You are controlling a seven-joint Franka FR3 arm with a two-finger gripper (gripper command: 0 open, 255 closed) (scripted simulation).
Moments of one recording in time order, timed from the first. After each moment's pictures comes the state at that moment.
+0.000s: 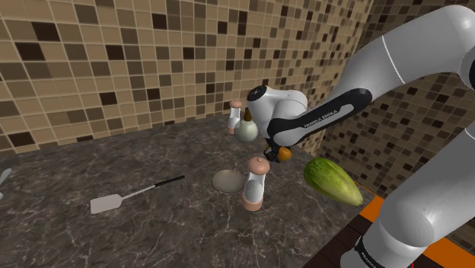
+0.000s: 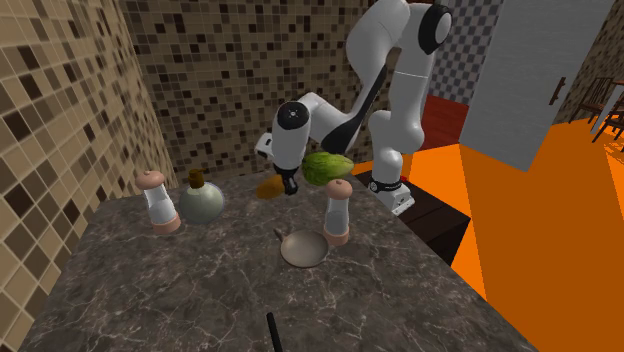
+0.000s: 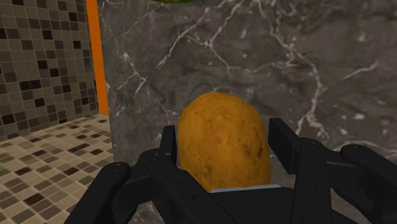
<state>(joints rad) -0.21 -0.16 0.34 -2.45 -0.55 2.01 0.49</state>
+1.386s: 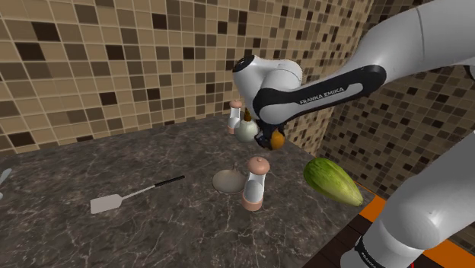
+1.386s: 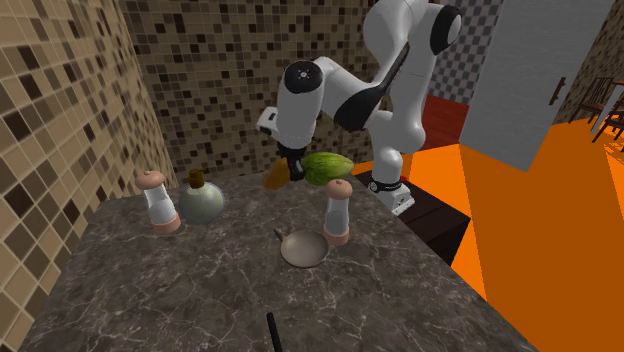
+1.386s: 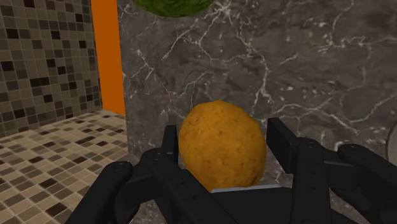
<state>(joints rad) -0.14 -0.21 0.42 -2.26 -0.43 1.75 0.46</state>
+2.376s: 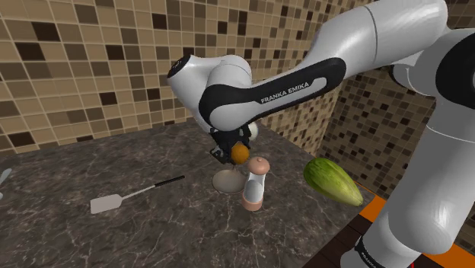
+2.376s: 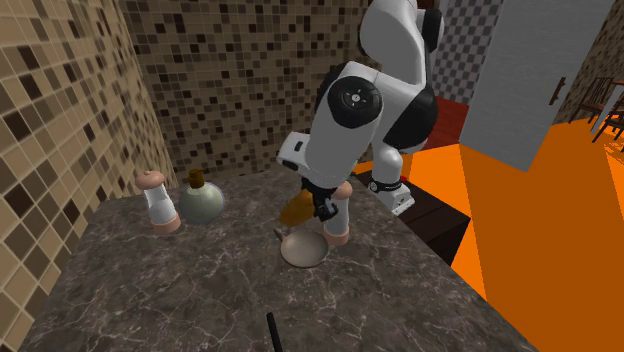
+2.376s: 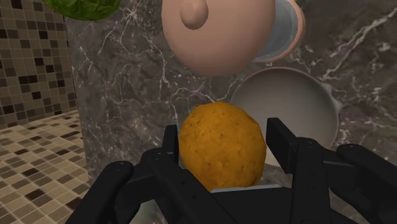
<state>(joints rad) 0.01 0.12 0.61 -1.89 -0.43 1.52 0.77</state>
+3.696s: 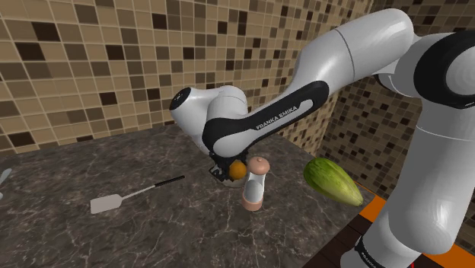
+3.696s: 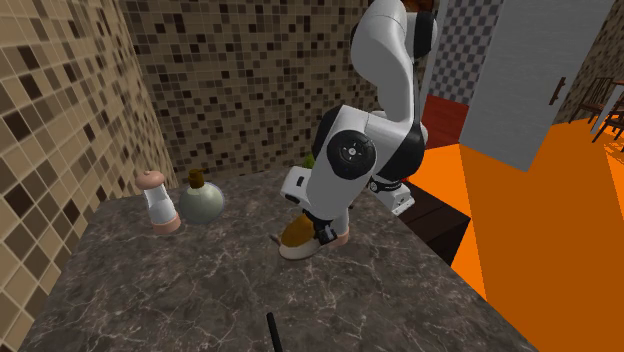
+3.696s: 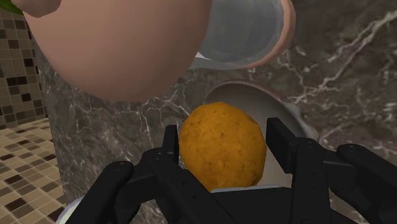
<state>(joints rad) 0.02 0.20 0.60 -1.99 -0.48 1.66 0.86</state>
